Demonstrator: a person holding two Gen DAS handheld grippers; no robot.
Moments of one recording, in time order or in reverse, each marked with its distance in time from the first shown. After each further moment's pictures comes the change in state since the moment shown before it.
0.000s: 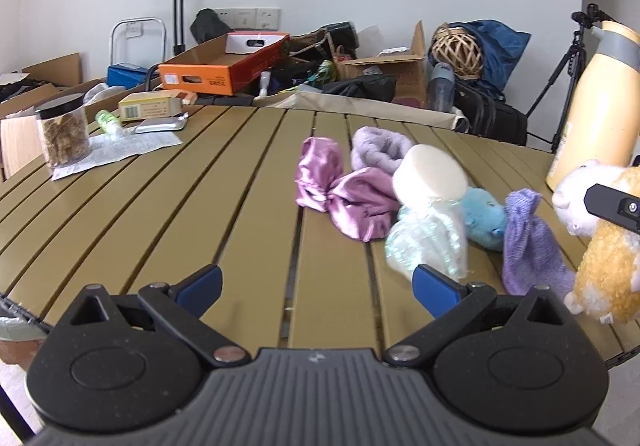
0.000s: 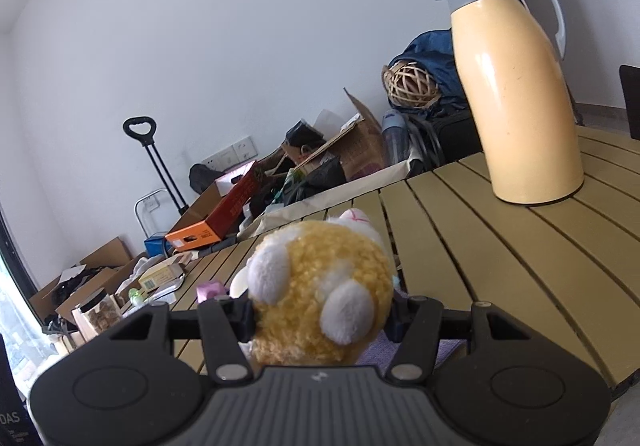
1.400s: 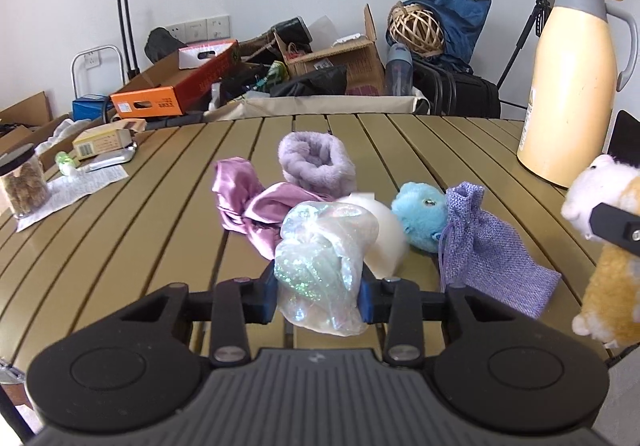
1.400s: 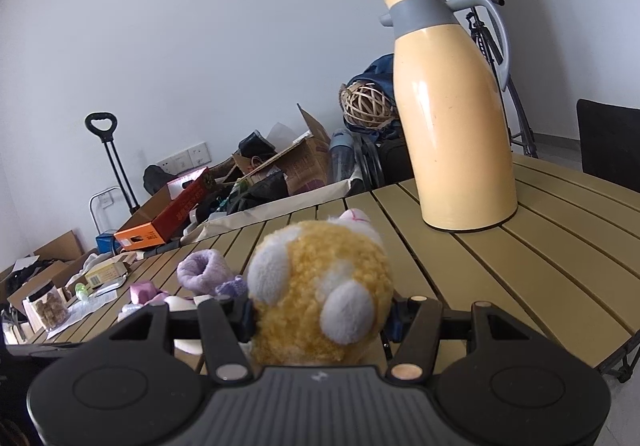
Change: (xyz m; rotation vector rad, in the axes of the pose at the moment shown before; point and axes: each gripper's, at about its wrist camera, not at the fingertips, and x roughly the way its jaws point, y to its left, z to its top) left arm 0.012 -0.067 0.014 0.140 0.016 -0.005; right arm -0.021 -0.027 0.000 -0.101 -0.032 -0.134
